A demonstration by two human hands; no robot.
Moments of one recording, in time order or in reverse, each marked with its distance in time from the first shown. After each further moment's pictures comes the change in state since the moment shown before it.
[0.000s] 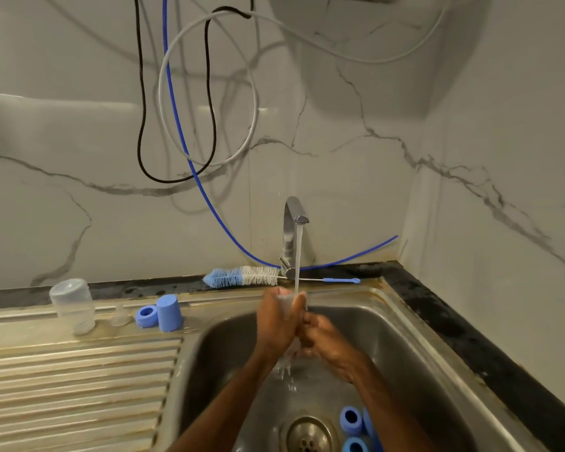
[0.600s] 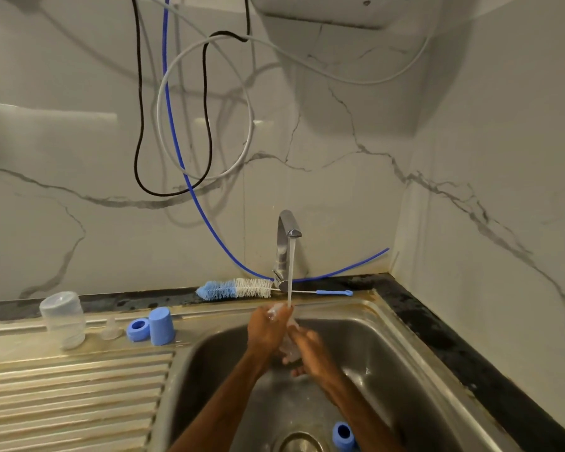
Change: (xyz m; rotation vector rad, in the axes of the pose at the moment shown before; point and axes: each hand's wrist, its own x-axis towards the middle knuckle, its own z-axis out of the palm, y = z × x) left_hand 0.020 -0.003 -0.001 -0.101 -0.063 -0.165; right_hand 0.009 -0.011 0.025 -0.105 0.291 0.237
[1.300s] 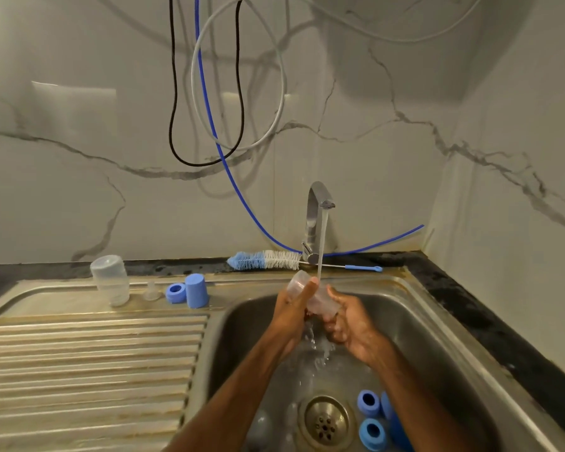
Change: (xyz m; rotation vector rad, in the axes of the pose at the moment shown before) left_hand -0.036 0.000 -0.015 -0.464 -0.192 -0.073; right_hand -0.009 0.007 -0.030 0.355 -0.311 -0.080
